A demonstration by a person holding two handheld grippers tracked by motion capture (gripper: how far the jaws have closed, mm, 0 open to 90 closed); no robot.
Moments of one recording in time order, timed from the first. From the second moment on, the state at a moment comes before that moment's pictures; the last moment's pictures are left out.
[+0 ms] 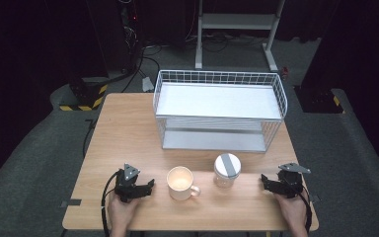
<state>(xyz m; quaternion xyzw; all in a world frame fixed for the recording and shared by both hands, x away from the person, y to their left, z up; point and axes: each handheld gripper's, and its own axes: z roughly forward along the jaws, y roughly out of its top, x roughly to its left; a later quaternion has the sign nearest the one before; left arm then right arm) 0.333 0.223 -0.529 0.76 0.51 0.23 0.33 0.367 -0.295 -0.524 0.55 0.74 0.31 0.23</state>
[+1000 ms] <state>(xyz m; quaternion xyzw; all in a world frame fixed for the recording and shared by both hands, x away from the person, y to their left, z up) 0.334 0.223 -0.529 0.76 0.51 0.23 0.33 0.345 -0.288 -0.515 0.51 0.75 0.37 0.23</state>
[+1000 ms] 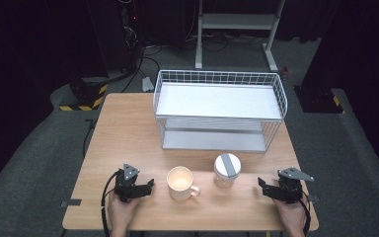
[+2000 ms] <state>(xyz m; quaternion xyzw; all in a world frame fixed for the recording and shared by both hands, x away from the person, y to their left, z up) 0.334 0.223 -0.529 0.76 0.51 0.23 0.33 0.322 -0.244 -0.511 0.43 0.78 0.41 0.18</state>
